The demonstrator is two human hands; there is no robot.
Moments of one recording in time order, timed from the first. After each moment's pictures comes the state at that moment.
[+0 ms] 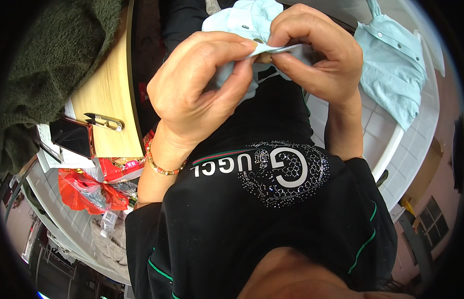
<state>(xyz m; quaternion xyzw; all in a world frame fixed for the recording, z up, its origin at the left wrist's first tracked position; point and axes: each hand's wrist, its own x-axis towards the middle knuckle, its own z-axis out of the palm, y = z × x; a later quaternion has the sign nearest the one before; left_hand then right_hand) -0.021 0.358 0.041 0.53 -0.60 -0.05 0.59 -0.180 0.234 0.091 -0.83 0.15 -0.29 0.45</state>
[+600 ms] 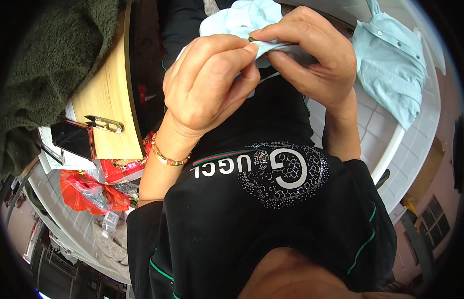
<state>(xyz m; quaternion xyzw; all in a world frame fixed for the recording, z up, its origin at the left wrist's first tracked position) -0.027 0.355 0.031 0.54 -0.64 0.07 0.53 -0.178 0.240 0.086 -0.85 0.16 -0.33 0.37</state>
